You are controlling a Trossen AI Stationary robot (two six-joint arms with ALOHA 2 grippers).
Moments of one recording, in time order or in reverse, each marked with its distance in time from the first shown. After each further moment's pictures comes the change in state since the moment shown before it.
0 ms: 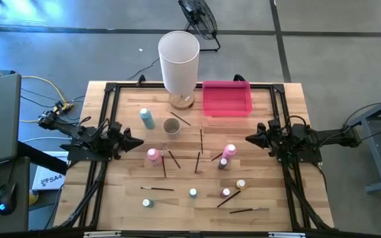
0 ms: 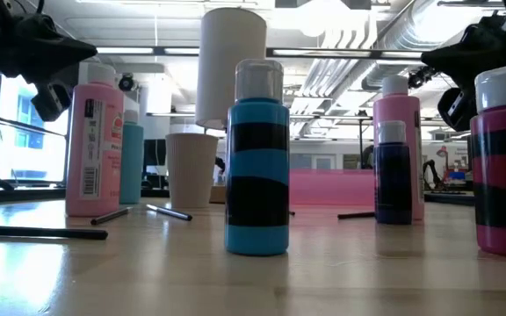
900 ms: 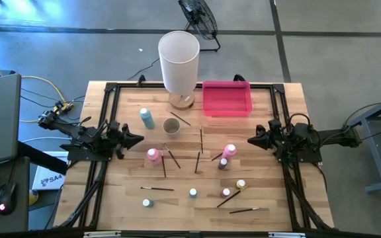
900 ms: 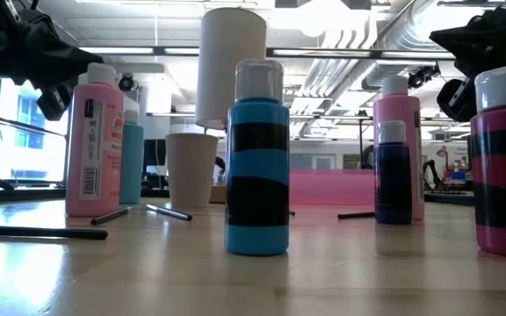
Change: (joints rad) left arm 0.000 0.000 0.001 -0.023 -0.134 0.192; right arm 0.000 0.000 0.000 0.082 -0.088 0.066
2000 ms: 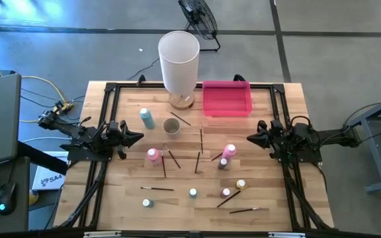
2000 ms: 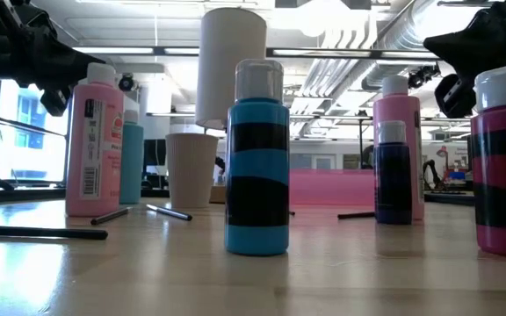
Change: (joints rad) left arm 0.000 0.000 0.001 -0.001 -0.049 0.165; right arm 0.000 0.000 0.000 -0.007 0.075 -0.221
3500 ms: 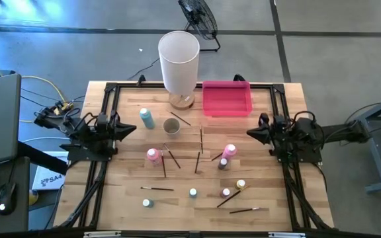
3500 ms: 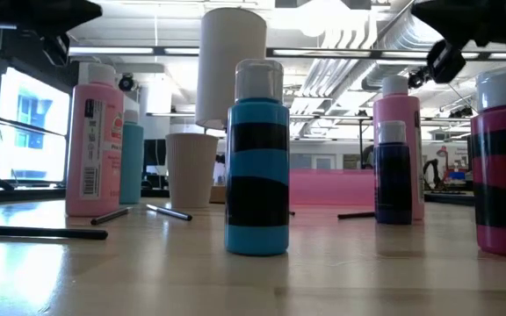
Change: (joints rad) left arm 0.000 0.093 0.276 -0.116 0.019 0.186; right arm 0.000 0.267 0.202 0.067 0.024 -0.133
